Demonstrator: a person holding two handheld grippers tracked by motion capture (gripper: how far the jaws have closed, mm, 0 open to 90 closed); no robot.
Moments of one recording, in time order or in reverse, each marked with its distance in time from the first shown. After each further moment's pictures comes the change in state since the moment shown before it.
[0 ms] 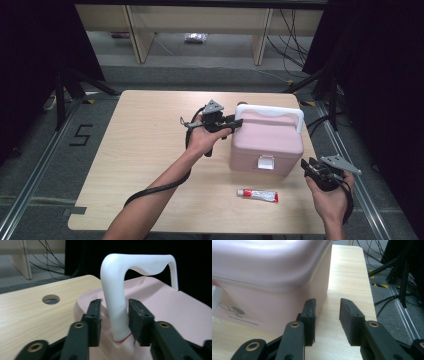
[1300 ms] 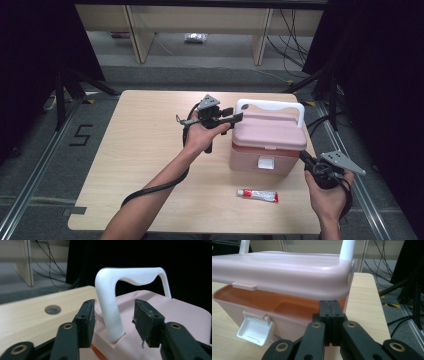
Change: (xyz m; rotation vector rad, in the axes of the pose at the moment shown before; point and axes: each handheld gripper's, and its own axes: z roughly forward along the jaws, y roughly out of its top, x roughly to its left) left arm -0.006 0.017 -0.022 -0.100 0.029 0.021; right arm 0.025 0.025 -0.020 -0.159 0.085 0.003
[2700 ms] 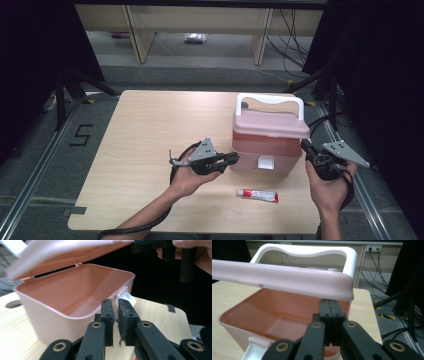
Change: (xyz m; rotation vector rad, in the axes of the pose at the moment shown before) left arm -0.048 -0.077 -0.056 0.069 -0.250 0.241; right arm 0.008 0.031 -0.002 -0.060 -0.019 -0.029
